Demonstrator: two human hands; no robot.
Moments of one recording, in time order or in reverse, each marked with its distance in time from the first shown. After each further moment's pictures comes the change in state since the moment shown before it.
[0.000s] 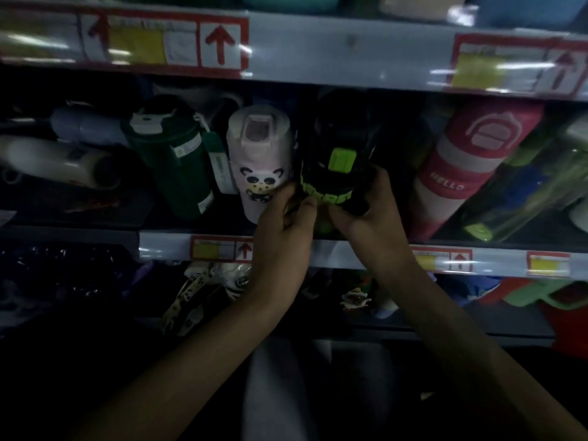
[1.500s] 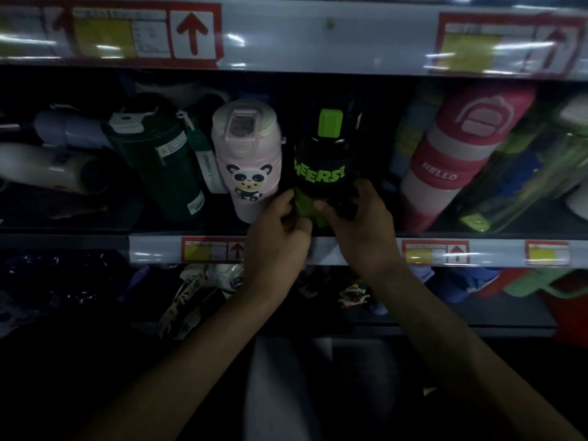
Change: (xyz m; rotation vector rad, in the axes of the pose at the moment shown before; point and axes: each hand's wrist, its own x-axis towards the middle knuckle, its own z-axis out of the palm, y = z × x) left_hand 0.009 -0.019 0.002 0.273 -0.037 -0.065; right_hand 0.000 0.017 0.005 -0.255 0.091 0.148
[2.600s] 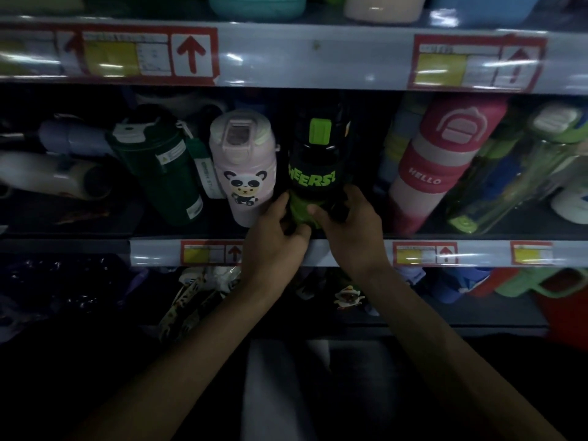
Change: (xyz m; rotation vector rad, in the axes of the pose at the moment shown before) left_hand 0.002 -0.004 0.002 0.115 -0.012 0.032; right_hand -0.002 -0.003 0.000 0.027 0.018 0.002
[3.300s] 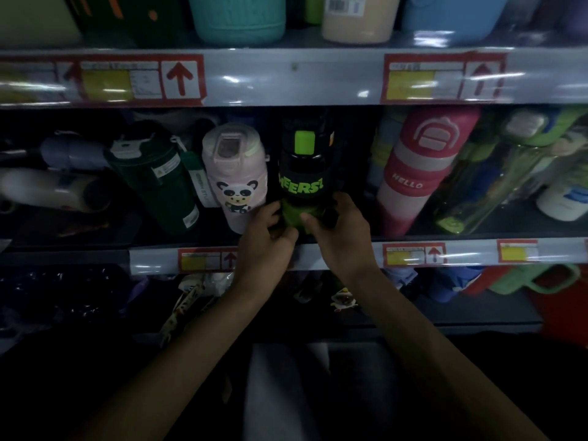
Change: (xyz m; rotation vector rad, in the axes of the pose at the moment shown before) left_hand 0.004 0.003 -0.001 -0.141 0.019 -0.054; right_hand -0.002 -0.003 -0.003 -0.014 -0.019 0.027
